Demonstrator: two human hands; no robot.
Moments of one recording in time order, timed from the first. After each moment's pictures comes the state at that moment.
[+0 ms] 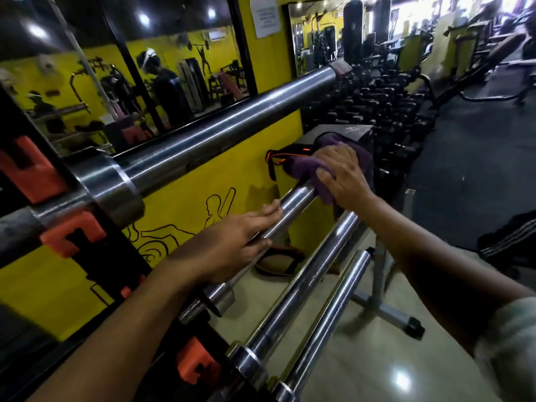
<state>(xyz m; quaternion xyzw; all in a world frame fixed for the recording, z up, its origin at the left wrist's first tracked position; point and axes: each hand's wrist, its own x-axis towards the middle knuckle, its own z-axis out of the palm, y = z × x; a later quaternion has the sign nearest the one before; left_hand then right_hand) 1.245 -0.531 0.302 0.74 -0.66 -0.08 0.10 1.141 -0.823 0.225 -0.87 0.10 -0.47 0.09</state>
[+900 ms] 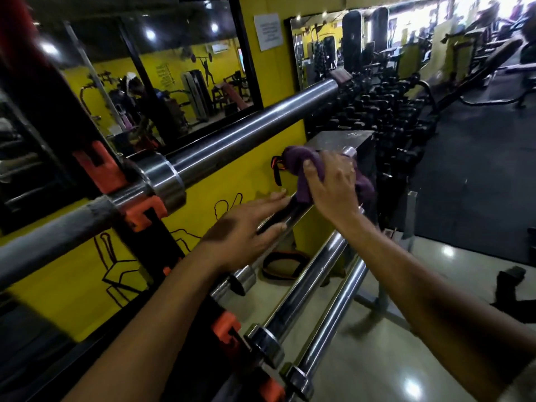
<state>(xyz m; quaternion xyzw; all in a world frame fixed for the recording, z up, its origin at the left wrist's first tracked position) 1.234 -0.508 0.309 0.73 -0.66 -0.01 0.19 1.141 -0.705 0.254 -0.78 0.26 -0.52 0.22</state>
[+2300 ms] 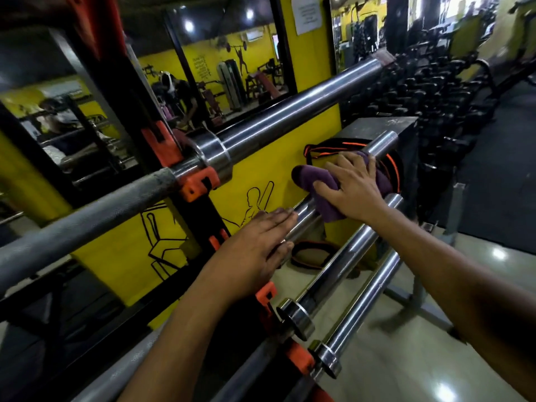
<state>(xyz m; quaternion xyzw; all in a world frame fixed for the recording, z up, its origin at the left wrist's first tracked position) 1.212 -0.428 0.289 0.75 -0.65 0.08 0.11 1.145 -0.695 0.241 -0.89 0.20 -0.39 0.14</state>
